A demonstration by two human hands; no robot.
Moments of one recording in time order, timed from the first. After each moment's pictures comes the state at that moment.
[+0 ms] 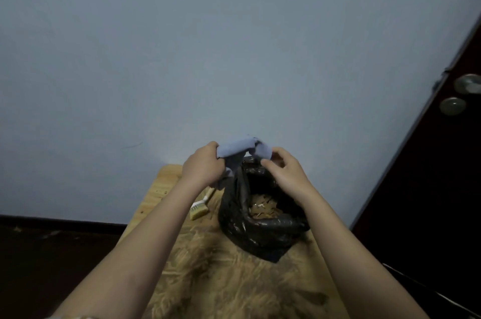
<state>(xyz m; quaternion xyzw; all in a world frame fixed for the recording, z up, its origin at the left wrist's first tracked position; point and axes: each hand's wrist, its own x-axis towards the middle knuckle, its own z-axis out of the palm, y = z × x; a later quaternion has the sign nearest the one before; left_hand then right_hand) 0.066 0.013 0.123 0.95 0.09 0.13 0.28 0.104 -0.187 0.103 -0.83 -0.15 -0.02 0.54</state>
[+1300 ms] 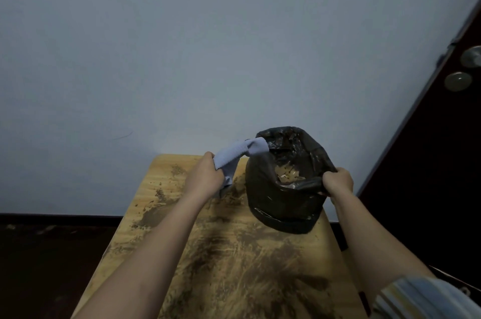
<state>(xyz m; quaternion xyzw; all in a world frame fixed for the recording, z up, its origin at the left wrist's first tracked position) 0.072 0.006 0.059 0.93 0.11 0.08 0.34 0.148 -0.288 0.027 -0.80 0.28 -0.05 0.53</state>
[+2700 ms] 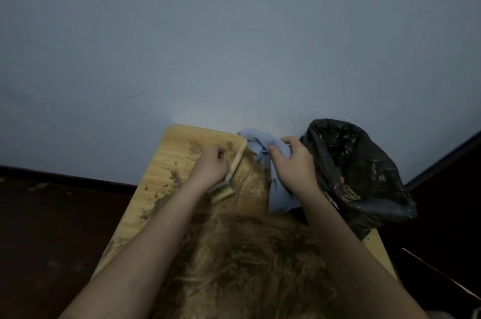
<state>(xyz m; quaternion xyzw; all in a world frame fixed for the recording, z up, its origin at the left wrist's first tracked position) 0.149 0.100 -0.040 0.88 0.14 0.00 0.45 0.169 -0.084 -0.001 -0.90 -0.07 -0.07 0.42</state>
